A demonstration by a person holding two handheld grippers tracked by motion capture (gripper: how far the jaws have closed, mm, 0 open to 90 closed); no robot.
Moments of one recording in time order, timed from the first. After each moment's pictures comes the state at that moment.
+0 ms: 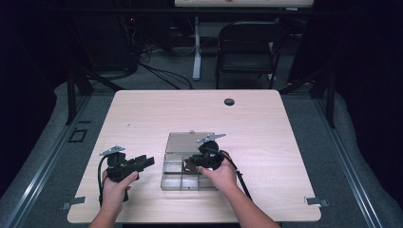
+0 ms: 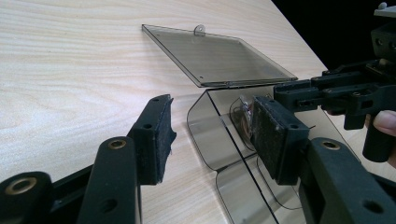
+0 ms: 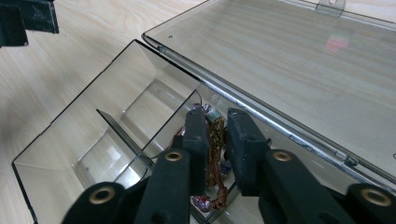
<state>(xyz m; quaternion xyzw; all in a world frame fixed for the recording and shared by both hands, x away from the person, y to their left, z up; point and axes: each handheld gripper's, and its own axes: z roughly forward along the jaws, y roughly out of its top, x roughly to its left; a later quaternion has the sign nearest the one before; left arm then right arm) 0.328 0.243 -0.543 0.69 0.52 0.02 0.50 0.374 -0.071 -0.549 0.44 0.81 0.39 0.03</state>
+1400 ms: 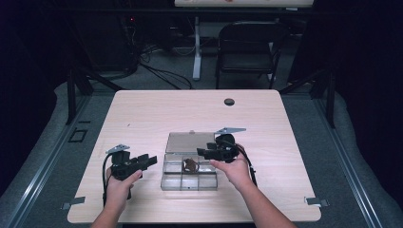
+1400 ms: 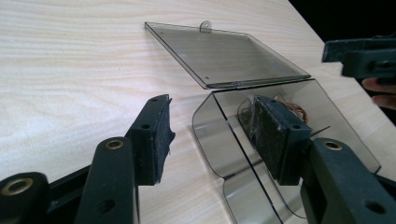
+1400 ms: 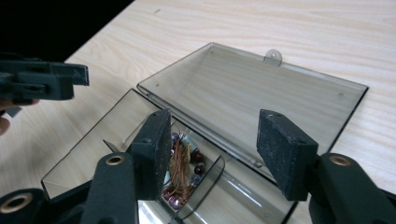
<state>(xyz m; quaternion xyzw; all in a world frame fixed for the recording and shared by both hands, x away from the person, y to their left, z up) 0.335 0.233 -0.546 0.70 0.53 0.03 0.49 0.378 -0.115 -0.520 0.45 0.77 0.46 0.05</state>
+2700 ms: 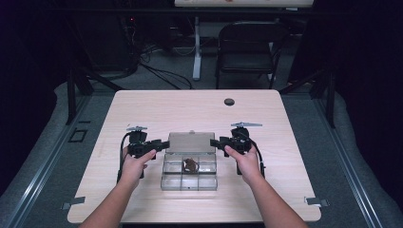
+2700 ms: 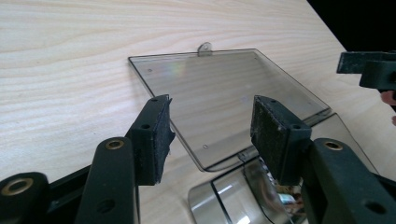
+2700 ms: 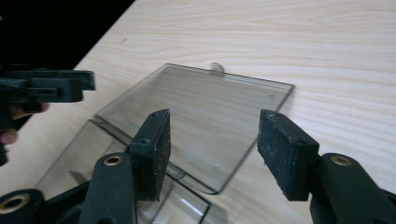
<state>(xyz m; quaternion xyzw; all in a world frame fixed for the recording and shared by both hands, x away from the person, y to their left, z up) 0.403 0.196 -0.537 0.72 0.53 0.02 0.45 0.406 -0.159 -0.531 0.51 0.72 0.48 0.03</state>
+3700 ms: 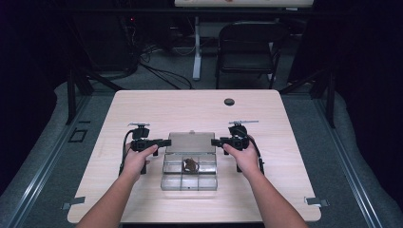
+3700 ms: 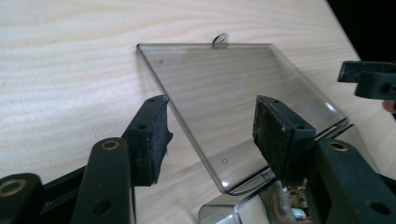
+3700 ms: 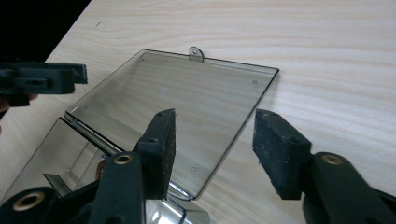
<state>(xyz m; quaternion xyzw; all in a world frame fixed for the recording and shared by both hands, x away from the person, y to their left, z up) 0.428 0.194 -0.550 0.71 0.56 -0.03 0.42 0.422 -0.155 -0.539 0.54 0.72 0.43 0.02</state>
